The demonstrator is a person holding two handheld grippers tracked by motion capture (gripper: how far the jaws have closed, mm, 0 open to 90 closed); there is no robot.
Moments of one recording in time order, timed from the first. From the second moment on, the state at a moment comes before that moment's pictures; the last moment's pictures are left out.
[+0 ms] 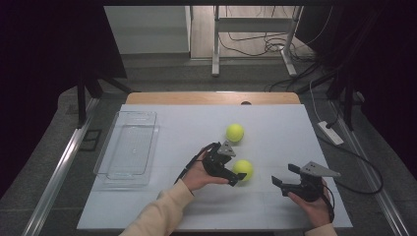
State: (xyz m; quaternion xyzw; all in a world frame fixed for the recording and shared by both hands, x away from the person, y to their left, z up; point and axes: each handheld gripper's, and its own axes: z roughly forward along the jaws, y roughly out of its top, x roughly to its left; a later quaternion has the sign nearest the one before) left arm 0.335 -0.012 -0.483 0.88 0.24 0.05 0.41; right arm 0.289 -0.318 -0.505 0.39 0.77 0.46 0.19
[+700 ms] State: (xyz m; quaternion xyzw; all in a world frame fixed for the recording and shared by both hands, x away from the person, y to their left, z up) left arm 0.348 -0.033 -0.500 0.89 0.23 0.02 0.39; right arm 0.289 -0.319 -0.505 0.39 0.77 0.46 0.19
